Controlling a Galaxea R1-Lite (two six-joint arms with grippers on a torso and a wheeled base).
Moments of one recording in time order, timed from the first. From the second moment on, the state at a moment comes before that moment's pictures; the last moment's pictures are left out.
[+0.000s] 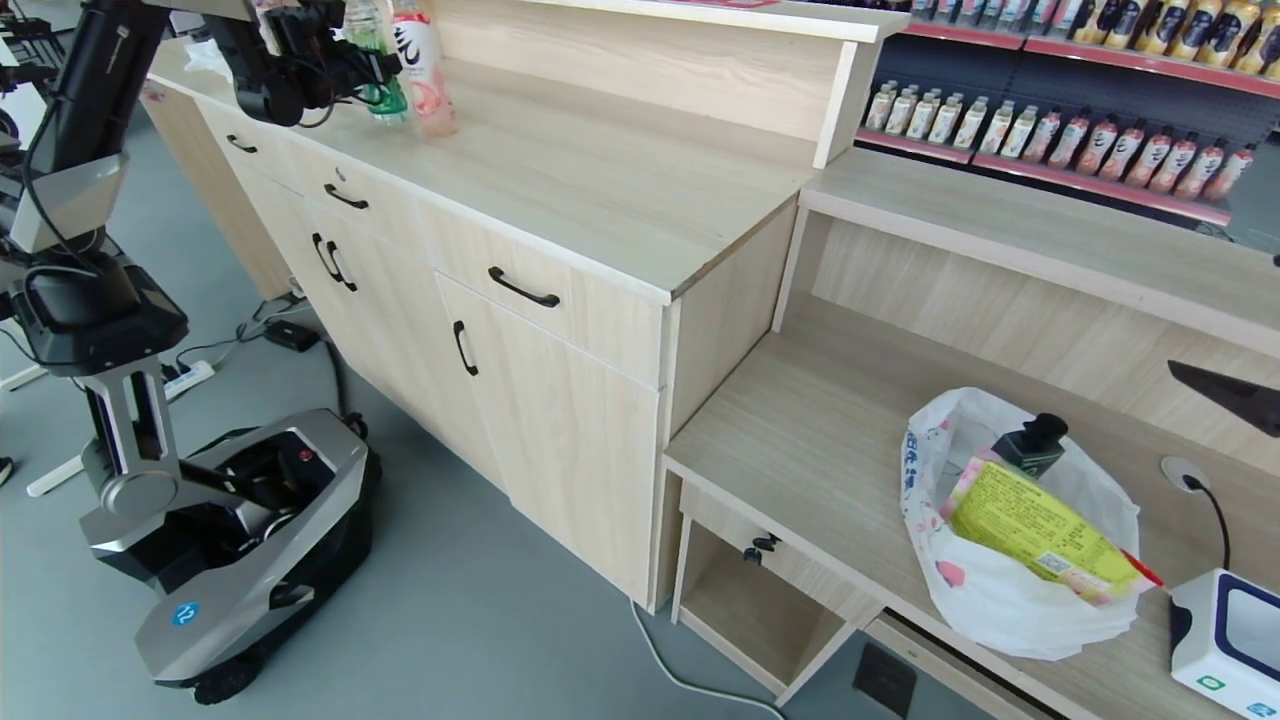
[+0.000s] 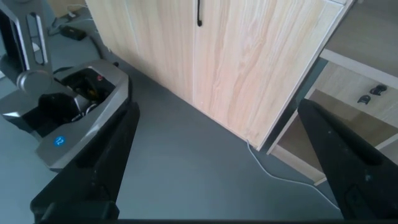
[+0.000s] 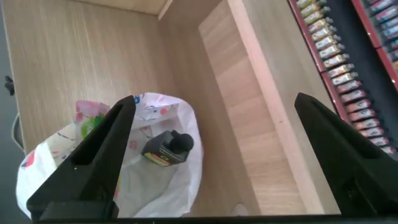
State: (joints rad) left arm 0.00 0.00 0.00 0.00 -0.01 -0.01; right arm -0.42 1.27 -0.78 -0.40 0.62 -0.87
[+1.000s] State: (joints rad) left arm 0.00 0.00 0.00 0.00 -0.01 -0.01; right arm -0.71 1.23 -0.73 -0.34 -0.09 -0.39
